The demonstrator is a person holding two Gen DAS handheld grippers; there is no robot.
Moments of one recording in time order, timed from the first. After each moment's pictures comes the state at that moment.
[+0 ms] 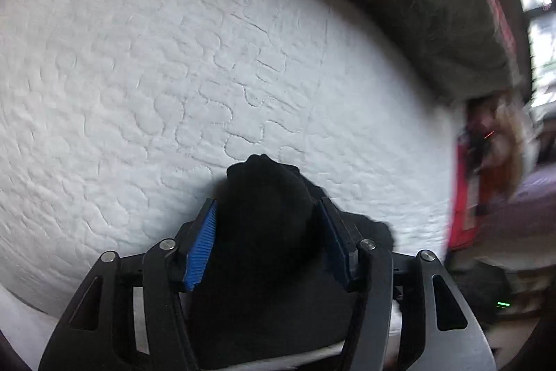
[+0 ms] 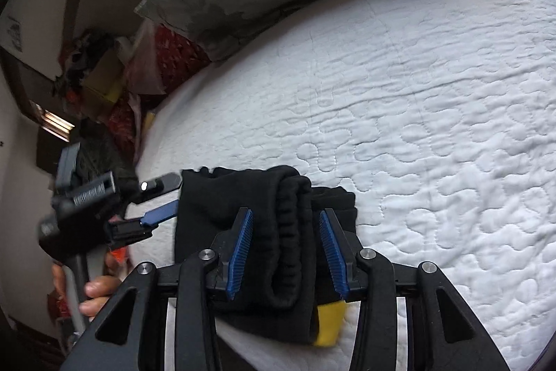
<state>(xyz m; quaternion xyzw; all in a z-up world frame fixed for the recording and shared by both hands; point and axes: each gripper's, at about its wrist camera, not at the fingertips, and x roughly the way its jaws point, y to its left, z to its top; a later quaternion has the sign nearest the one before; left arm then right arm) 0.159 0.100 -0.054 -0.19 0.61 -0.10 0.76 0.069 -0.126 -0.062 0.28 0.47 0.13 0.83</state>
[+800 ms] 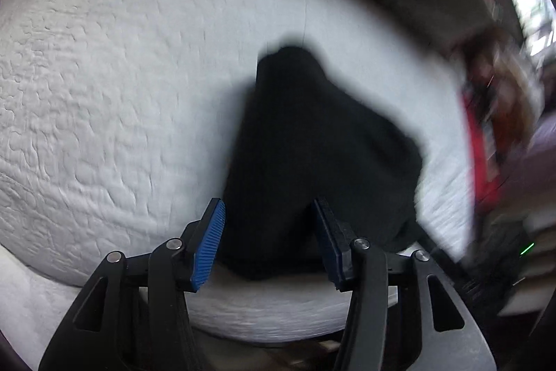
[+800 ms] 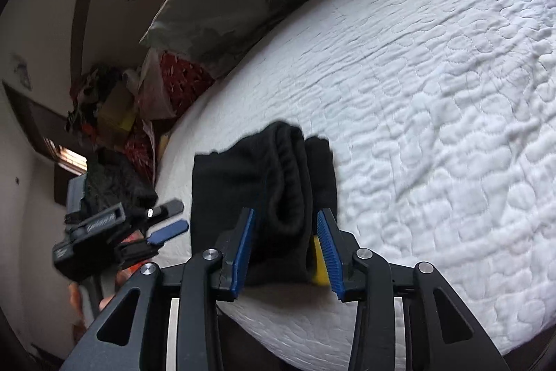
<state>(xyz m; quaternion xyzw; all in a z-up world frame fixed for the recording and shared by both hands) 0.066 0.082 -0.061 -0.11 0.60 -0.12 0.78 -0.006 -0.141 -0.073 0.34 0.43 0.10 0.83</state>
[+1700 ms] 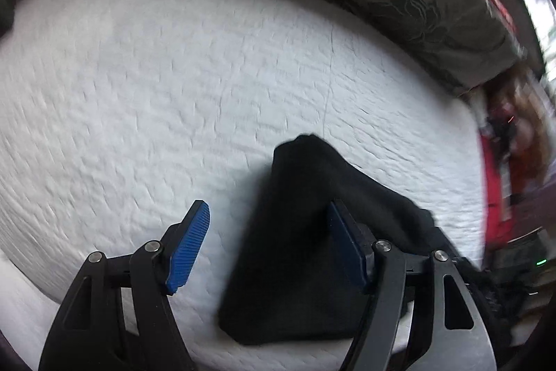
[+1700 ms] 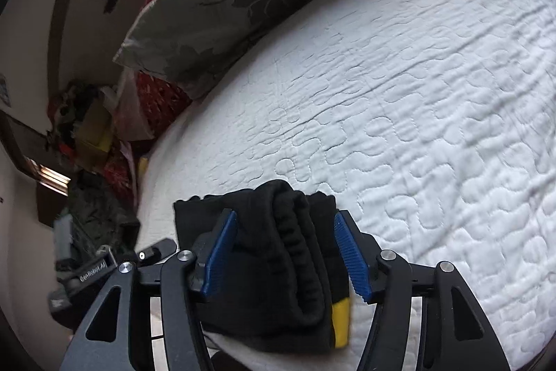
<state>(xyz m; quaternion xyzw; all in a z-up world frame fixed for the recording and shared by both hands) 0.111 0.082 -0.033 -0.12 0.55 -0.06 0.82 0.050 -0.139 -0.064 0.35 0.43 0.06 0.83</state>
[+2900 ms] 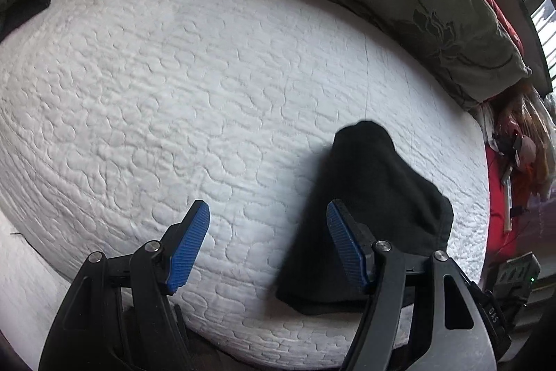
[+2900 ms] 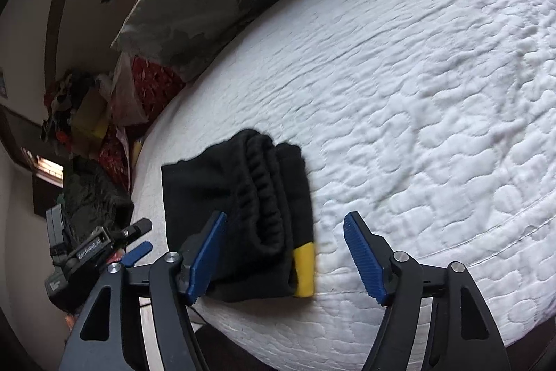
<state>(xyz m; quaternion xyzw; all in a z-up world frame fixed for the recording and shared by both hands) 0.070 0.145 -0.041 -0.17 0.55 -0.03 0.82 0.002 -0.149 -0.076 0.35 0.45 0.07 0.82</state>
